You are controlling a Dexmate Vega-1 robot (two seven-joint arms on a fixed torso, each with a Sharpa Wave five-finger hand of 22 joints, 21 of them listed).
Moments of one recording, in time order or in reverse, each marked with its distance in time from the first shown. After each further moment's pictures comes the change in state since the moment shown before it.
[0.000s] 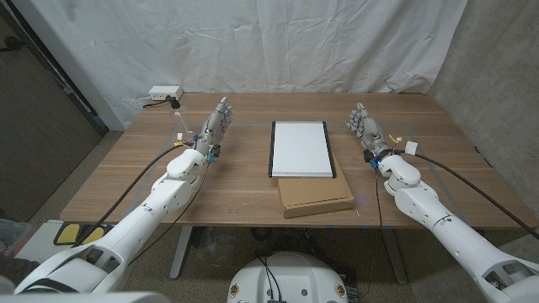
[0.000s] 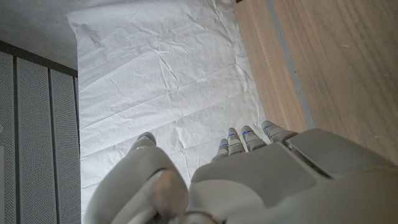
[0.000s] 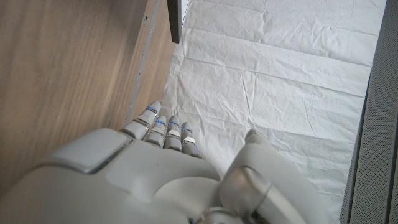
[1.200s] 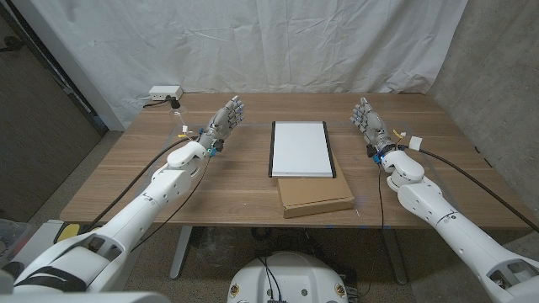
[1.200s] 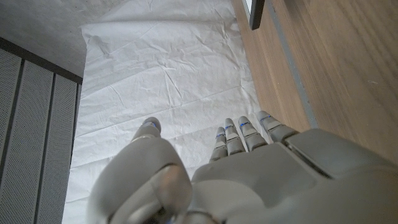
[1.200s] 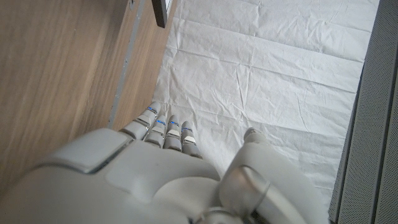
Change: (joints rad) left arm -0.048 0.012 0.009 -0.010 -0.086 0.115 -0.123; left_hand 0.138 0.017 0.019 -0.072 -0.001 0.169 0.032 0.019 0.000 0.168 0.033 0.015 0.005 0.151 0.010 0.014 0.005 0.139 0.000 0.035 0.005; right arm 0.009 -0.011 0.013 -0.027 0.000 -0.010 -0.015; right_hand 0.015 0.004 0.005 -0.011 0.000 0.018 -0.004 0.000 0.000 0.005 0.005 0.000 0.000 0.005 0.005 0.000 0.000 0.000 0.000 -0.010 0.000
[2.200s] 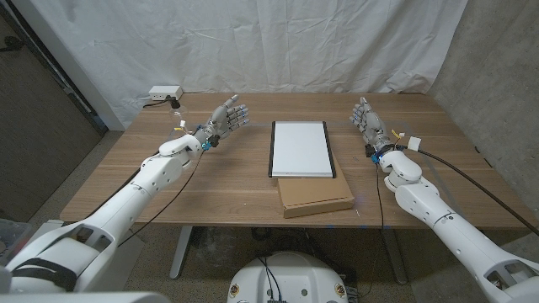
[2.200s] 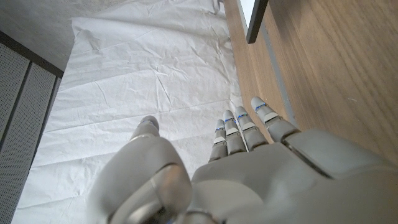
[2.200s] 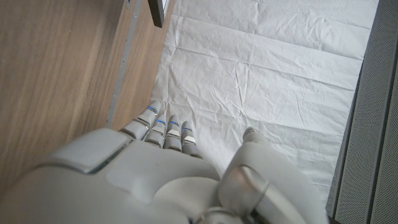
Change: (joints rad) left arm -0.043 0.055 -0.017 -0.032 -0.116 0.206 -0.079; left_hand 0.017 -0.009 -0.021 -0.004 -0.043 0.092 0.039 0.000 0.005 0.091 0.040 0.000 0.000 0.113 0.032 0.008 0.005 0.184 0.024 0.043 0.000; right arm -0.009 0.011 0.000 -0.013 -0.010 0.007 -0.029; right_hand 0.009 0.009 0.003 -0.011 0.000 0.004 -0.004 0.000 0.000 0.000 0.000 0.000 0.000 0.009 0.002 0.000 0.000 0.015 0.004 -0.004 0.000
